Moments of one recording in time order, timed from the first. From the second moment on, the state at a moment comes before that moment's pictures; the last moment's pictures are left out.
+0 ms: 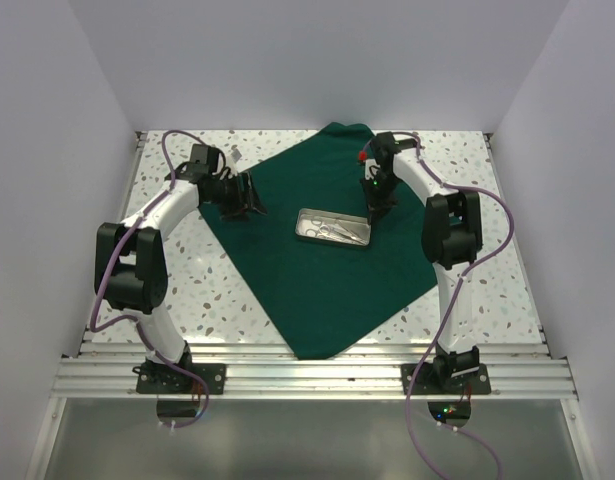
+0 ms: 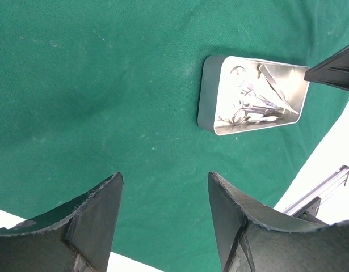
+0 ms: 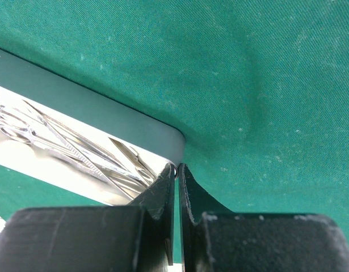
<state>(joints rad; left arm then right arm) -0.15 1.79 1.33 -0.55 0.48 -0.38 0.25 2.31 1.99 -1.12 -0.18 0.04</state>
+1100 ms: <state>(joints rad) -0.15 1.76 1.33 -0.57 0.40 -0.38 0.28 2.14 1.97 -1.20 -0.05 0.11</state>
